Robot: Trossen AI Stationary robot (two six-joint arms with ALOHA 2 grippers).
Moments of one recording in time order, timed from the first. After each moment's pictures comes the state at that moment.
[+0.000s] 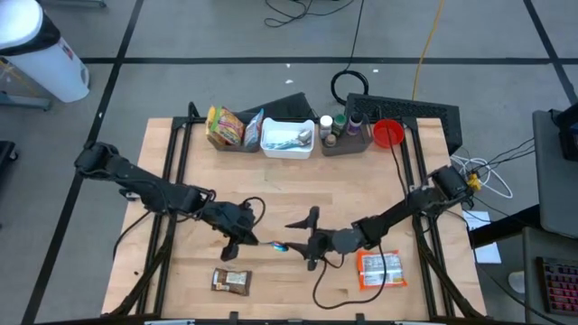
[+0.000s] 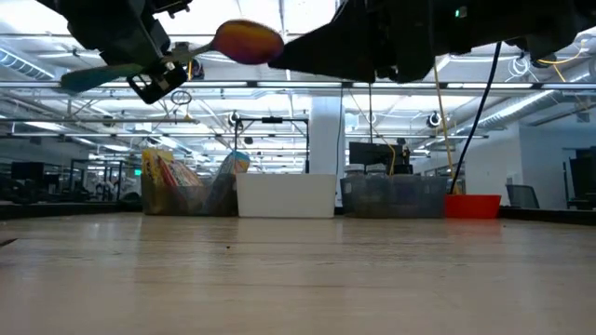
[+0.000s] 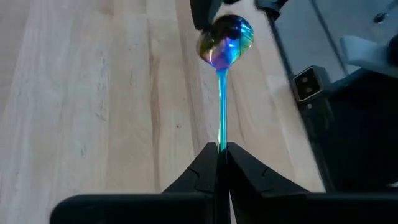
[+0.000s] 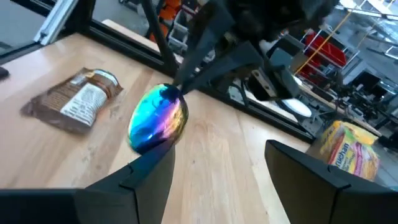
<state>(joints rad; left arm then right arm) -0.33 1.29 0.75 -0.14 0.12 -0.37 0.45 1.85 0.87 0.82 0.55 -0.37</state>
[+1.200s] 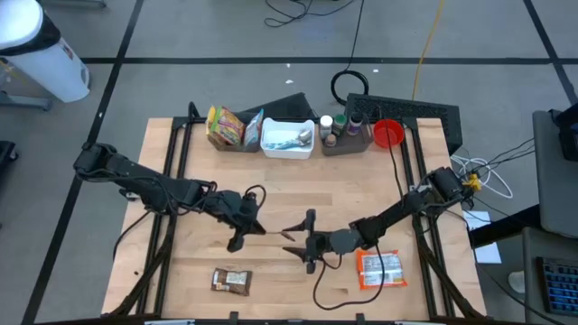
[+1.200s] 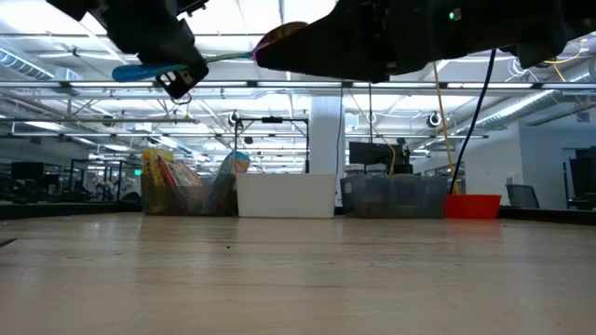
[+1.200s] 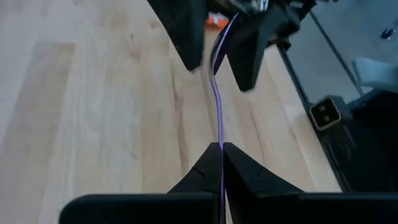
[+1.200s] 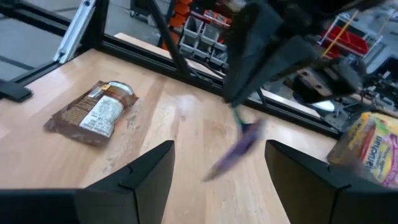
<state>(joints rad) -0.26 1.29 0.75 -0.07 0.13 -0.27 0.43 1.88 0.88 0.85 0.49 -0.29</state>
